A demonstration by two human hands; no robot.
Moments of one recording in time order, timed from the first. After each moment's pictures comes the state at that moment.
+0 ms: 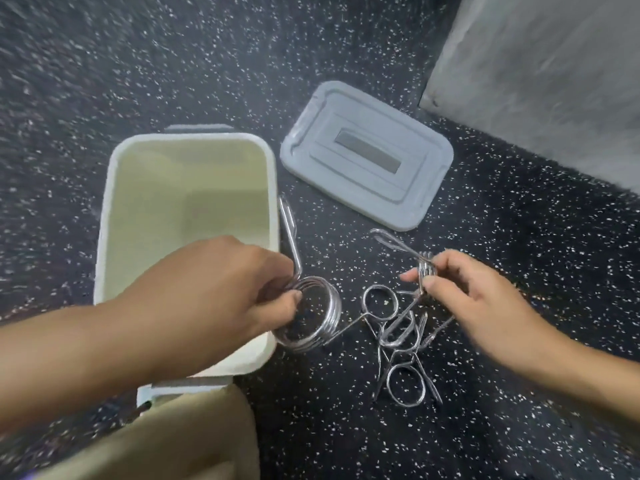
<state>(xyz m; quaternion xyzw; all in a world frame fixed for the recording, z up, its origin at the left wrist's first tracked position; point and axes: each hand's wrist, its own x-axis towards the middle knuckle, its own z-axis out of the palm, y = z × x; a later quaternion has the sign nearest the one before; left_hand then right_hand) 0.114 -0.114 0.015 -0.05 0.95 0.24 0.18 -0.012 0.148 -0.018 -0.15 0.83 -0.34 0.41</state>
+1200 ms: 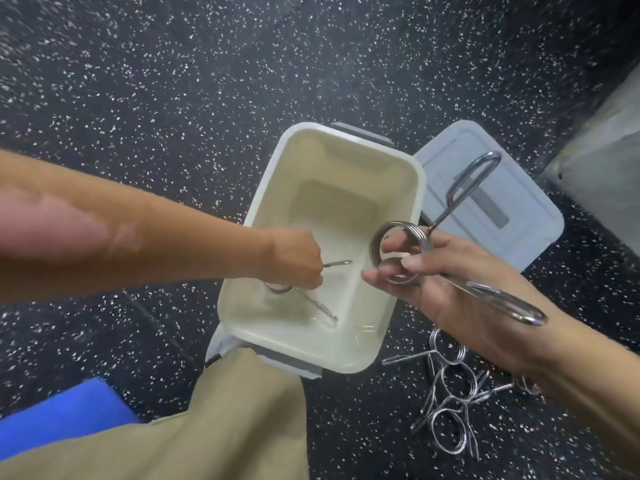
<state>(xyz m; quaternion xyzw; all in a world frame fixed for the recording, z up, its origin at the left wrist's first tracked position) 0.139 -0.215 -0.118 0.30 0.88 -0.11 0.35 0.014 -0.028 0.005 0.01 0.50 -0.58 0.64</state>
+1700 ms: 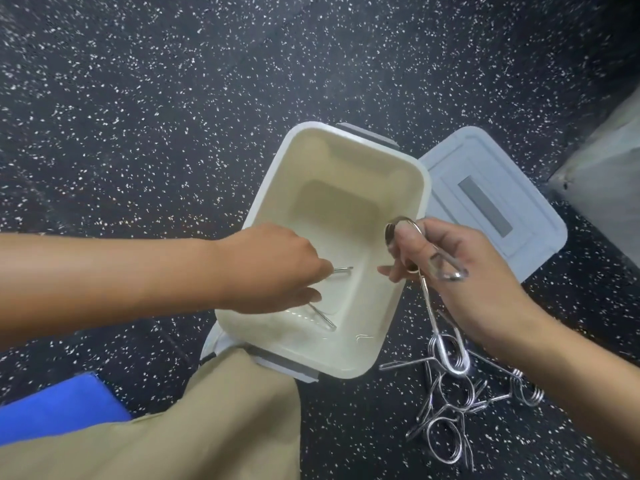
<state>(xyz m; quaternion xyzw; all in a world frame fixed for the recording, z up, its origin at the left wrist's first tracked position) 0.172 -0.206 -0.046 0.06 0.96 0.10 0.26 0.013 -0.036 0.004 -0.27 0.75 -0.39 0.46</state>
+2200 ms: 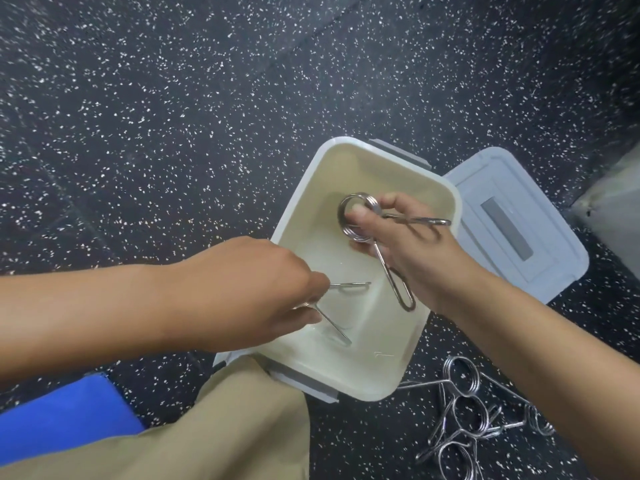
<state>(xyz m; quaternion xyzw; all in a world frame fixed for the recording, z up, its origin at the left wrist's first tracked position) 0.217 -0.223 -0.009 -0.03 0.96 0.20 0.20 0.030 -0.118 -0.046 -0.14 0.68 -0.48 0.53</state>
